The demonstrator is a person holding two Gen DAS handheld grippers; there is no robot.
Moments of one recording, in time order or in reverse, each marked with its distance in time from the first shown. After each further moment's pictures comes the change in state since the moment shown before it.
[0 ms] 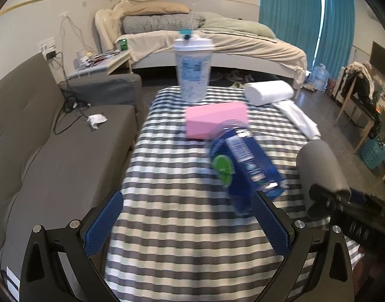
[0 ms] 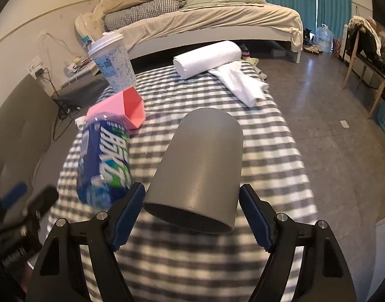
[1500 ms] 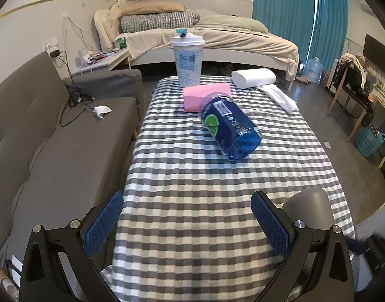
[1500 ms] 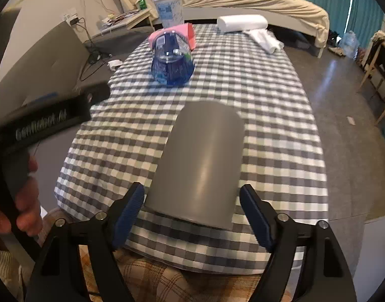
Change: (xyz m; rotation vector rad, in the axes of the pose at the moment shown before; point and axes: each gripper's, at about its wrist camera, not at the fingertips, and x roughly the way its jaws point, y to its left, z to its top) left arm -0.070 0.008 -0.054 0.021 0.020 -0.002; right arm -0.096 0.041 -0.124 -0.171 0.138 0.049
